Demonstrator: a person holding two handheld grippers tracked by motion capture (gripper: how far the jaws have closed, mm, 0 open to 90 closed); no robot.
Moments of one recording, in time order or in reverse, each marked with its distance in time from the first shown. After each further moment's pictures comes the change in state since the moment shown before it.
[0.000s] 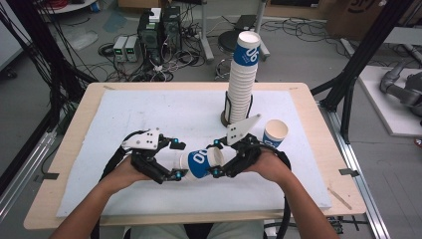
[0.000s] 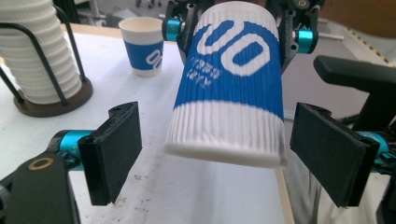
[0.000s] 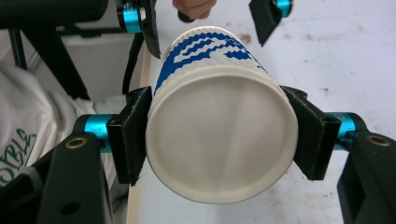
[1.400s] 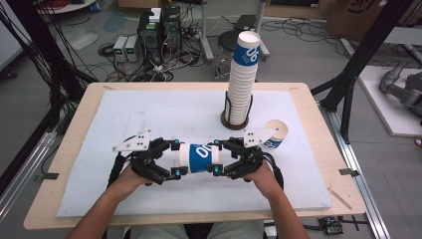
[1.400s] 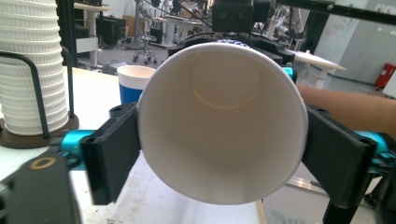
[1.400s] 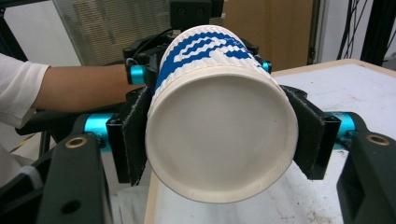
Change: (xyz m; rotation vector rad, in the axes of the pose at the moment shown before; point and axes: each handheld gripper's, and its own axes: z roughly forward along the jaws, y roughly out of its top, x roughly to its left) left arm -0.001 -0.021 0.004 -0.236 -0.044 -0.080; right arm 0.001 -0.045 0.015 -0.447 0.045 0.112
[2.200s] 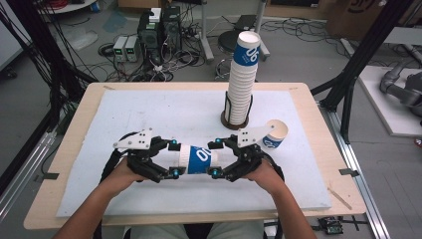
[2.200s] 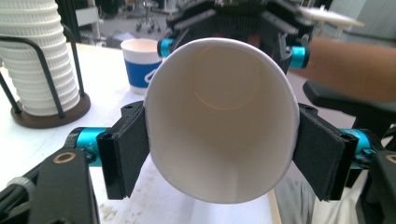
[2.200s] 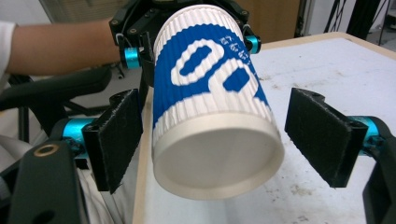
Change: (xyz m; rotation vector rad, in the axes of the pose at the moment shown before) left arm -0.001 0.019 -0.008 0.178 0.023 0.052; right arm 0.008 0.017 0.003 0.156 -0.073 -0.028
